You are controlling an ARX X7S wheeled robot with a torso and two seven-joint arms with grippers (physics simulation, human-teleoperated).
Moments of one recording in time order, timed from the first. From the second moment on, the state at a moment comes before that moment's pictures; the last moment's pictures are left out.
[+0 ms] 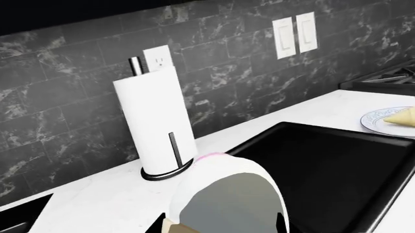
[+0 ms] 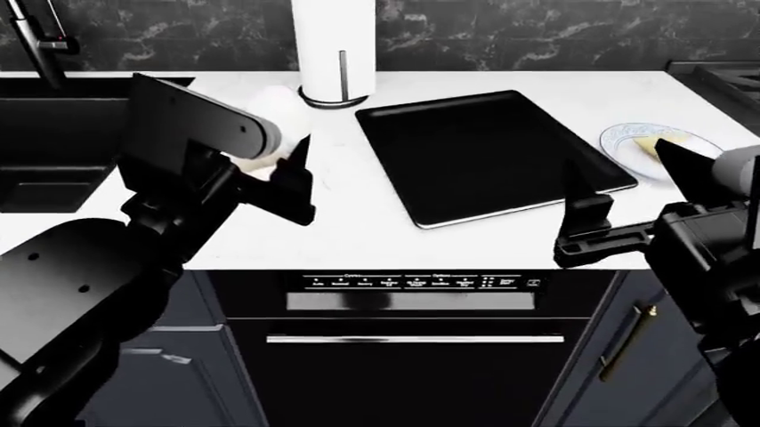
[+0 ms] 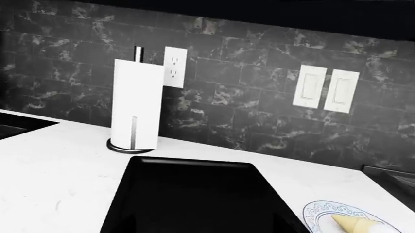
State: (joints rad) left arm -0.86 -0.43 0.18 0.55 -0.64 -1.15 -0.11; right arm 0.53 0.73 0.14 -0.74 1.03 0.99 0.38
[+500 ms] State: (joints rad) left arm -0.92 -0.48 0.22 0.50 -0.64 -1.17 -0.08; right arm 0.72 0.79 0.07 -0.61 1.20 1.12 0.29
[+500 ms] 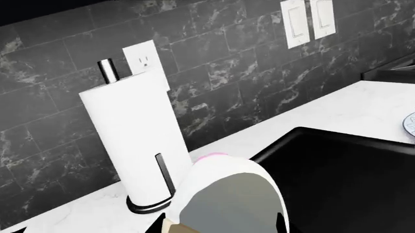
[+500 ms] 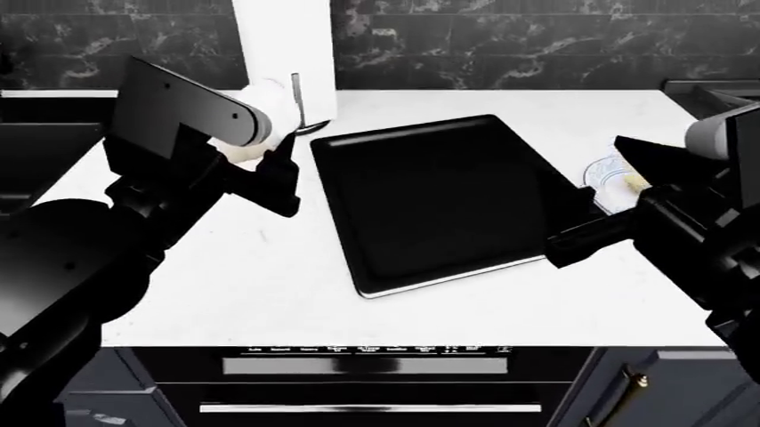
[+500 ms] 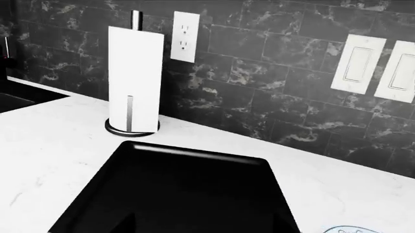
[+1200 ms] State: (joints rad) left arm -0.97 -0.51 0.25 0.48 -0.64 -1.19 -0.08; right arm 0.89 0.79 0.00 -0.51 1.31 1.21 0.31
